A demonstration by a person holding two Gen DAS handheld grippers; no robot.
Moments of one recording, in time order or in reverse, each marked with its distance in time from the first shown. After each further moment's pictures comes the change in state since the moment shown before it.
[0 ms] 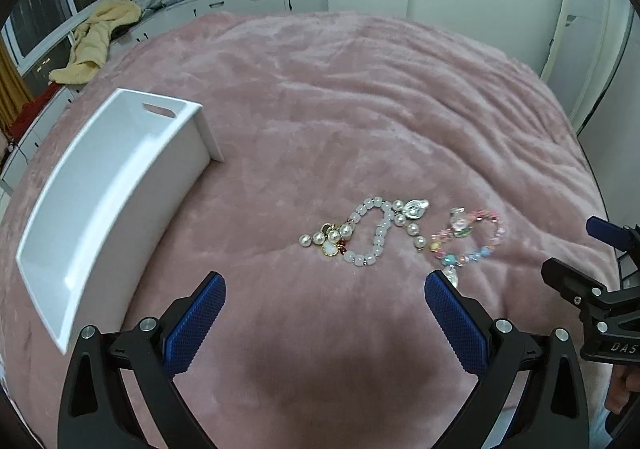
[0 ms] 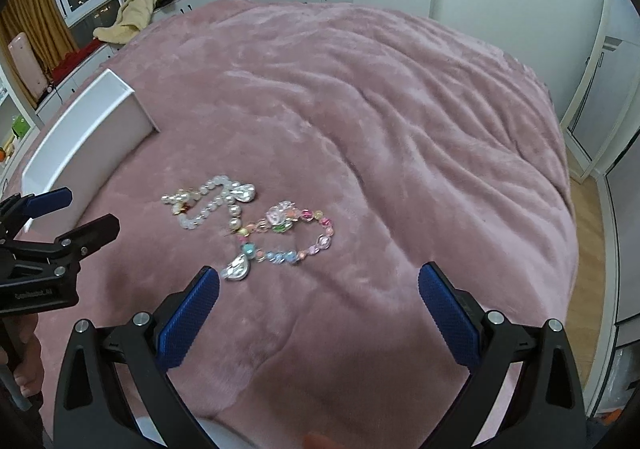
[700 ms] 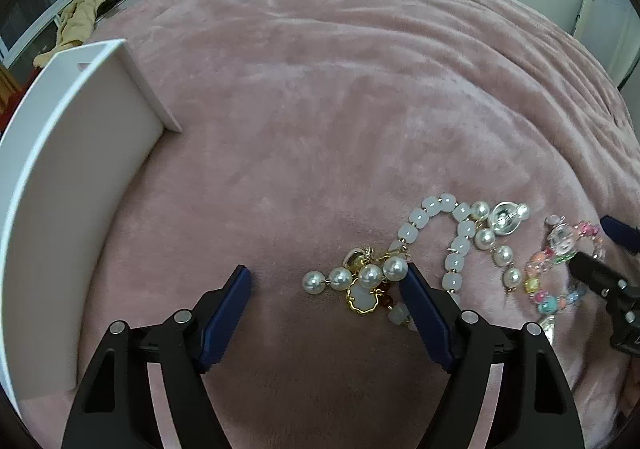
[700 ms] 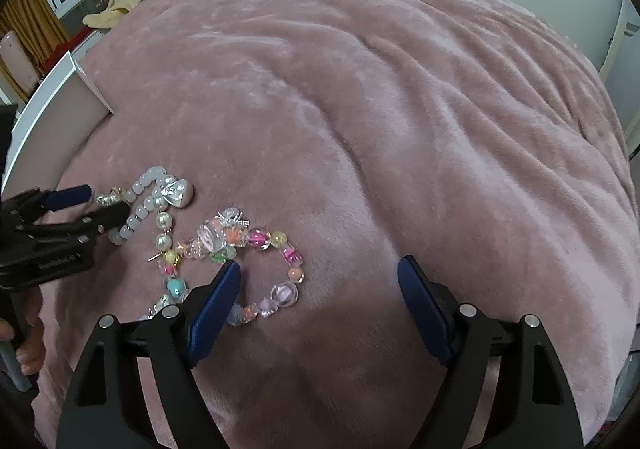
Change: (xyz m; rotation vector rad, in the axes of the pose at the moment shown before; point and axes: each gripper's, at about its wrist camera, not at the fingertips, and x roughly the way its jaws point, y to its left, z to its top) left arm 0.126 0.012 0.019 0.000 0.119 0.008; right arm 0.101 -0.026 0.015 0.010 0.078 0.039
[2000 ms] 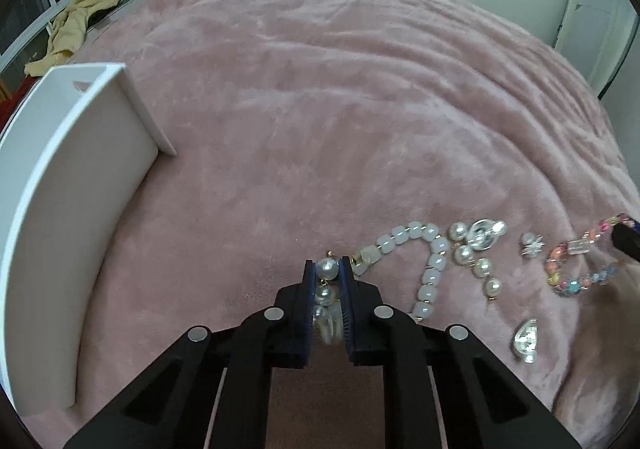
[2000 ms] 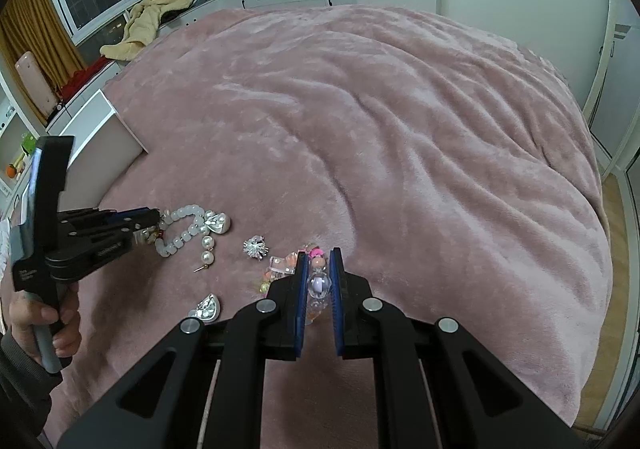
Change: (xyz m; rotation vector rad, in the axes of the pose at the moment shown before) left arm -0.021 0.005 0.001 0.019 -0.074 -0.064; right arm -0.066 -0.001 -0.001 0.018 -0.119 0.039
